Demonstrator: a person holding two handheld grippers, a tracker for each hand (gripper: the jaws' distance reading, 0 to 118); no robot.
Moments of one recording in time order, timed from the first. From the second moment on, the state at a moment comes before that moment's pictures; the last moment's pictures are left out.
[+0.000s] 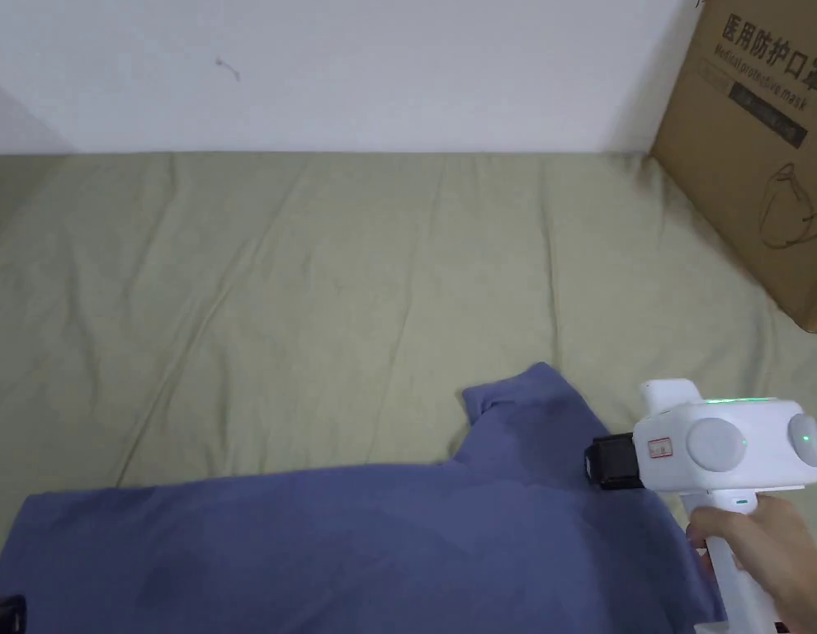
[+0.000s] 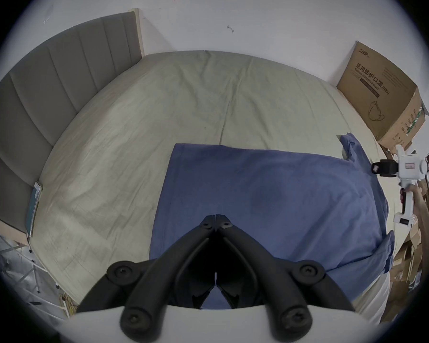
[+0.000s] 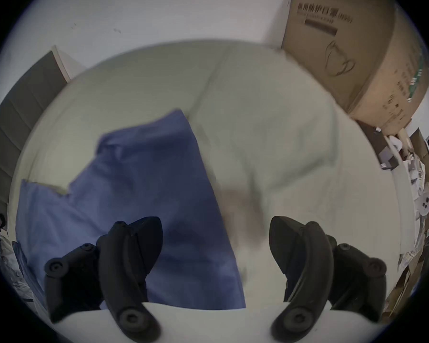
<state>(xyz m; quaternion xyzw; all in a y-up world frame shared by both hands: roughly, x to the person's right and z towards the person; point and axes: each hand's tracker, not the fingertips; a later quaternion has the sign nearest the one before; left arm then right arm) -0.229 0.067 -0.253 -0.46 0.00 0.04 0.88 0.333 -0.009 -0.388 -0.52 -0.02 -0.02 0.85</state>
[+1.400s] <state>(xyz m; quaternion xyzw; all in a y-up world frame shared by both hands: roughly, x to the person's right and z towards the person) -0.261 0.118 -0.322 -0.47 -0.02 0.01 0.88 0.326 0.124 -0.283 -0.44 0.04 -0.05 0.90</state>
